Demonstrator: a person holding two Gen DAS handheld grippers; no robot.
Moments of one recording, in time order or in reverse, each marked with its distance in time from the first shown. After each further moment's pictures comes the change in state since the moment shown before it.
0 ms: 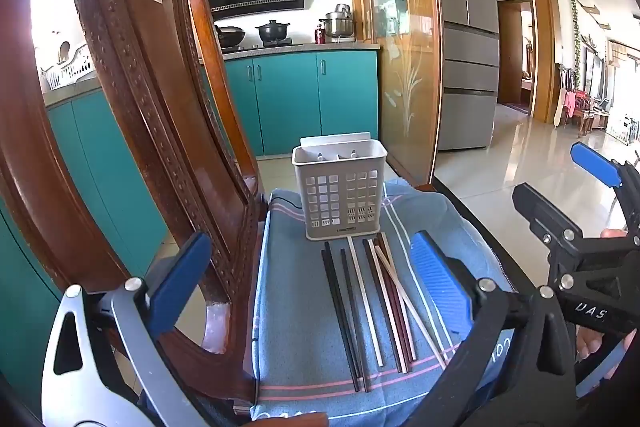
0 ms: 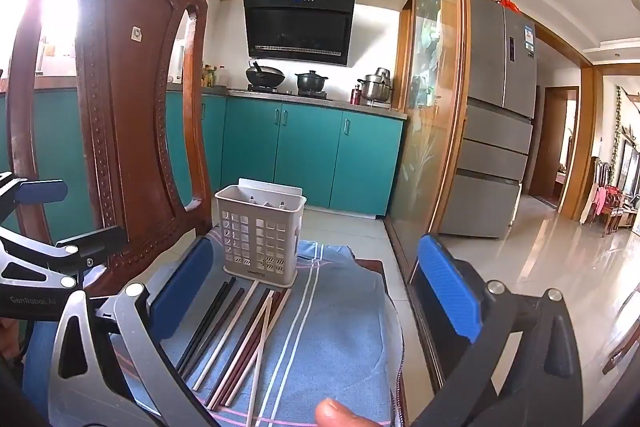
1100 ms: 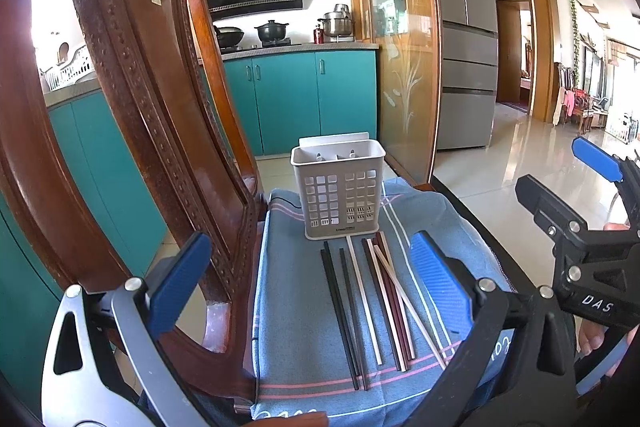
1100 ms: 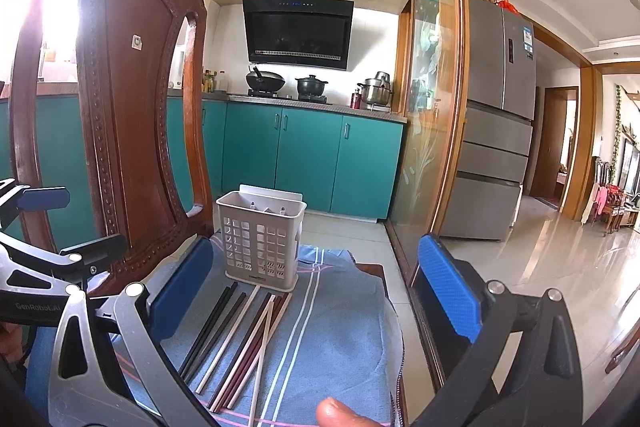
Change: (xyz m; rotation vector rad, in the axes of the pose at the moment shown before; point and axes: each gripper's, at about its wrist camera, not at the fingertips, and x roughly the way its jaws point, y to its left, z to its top) left arm 0.002 -0.002 -0.002 0.007 0.001 -0.003; right arm -0.004 0.000 0.002 0.005 -0.018 0.000
